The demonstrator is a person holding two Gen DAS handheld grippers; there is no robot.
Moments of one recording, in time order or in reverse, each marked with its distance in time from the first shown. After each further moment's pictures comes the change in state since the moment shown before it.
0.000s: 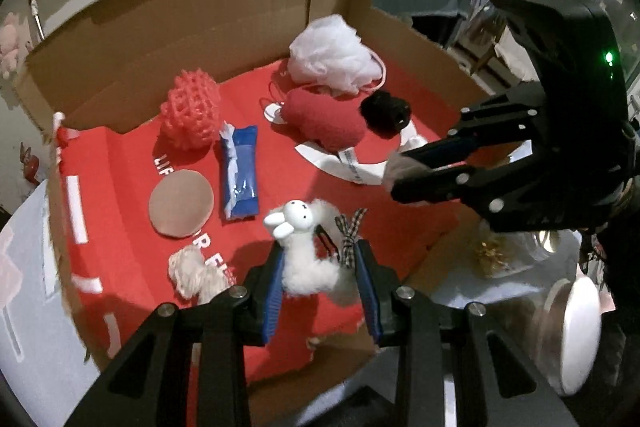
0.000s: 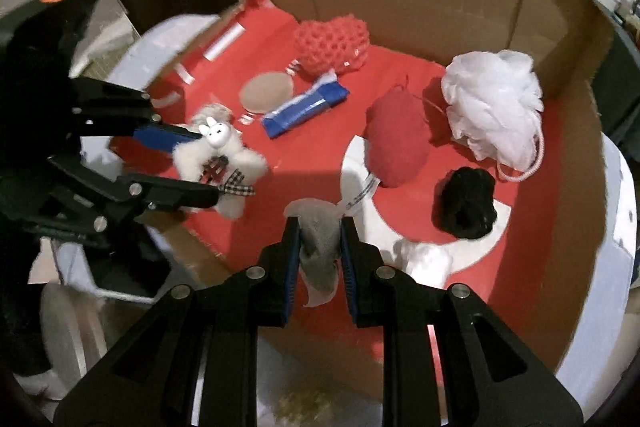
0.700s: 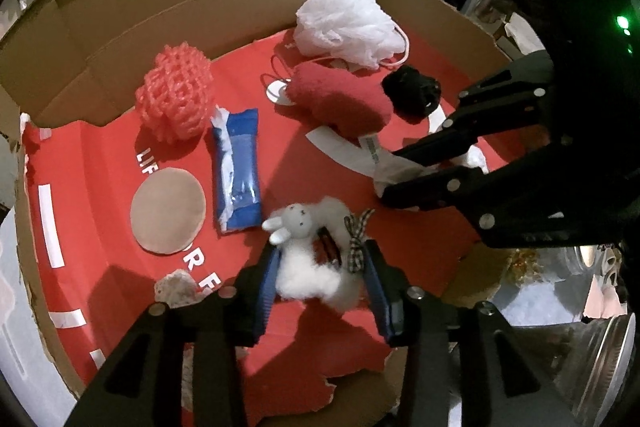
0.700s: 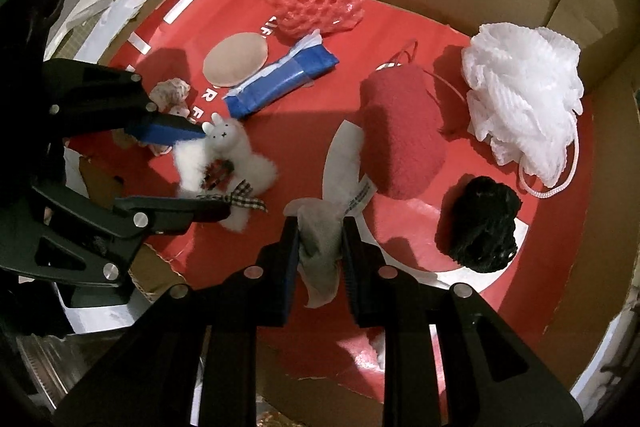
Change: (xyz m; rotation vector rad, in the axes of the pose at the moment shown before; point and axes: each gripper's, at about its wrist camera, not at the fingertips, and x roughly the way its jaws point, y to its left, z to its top) left arm 0.036 0.005 0.014 0.002 0.092 0.024; right arm 0.035 -0.008 0.018 -0.009 0.177 -0.027
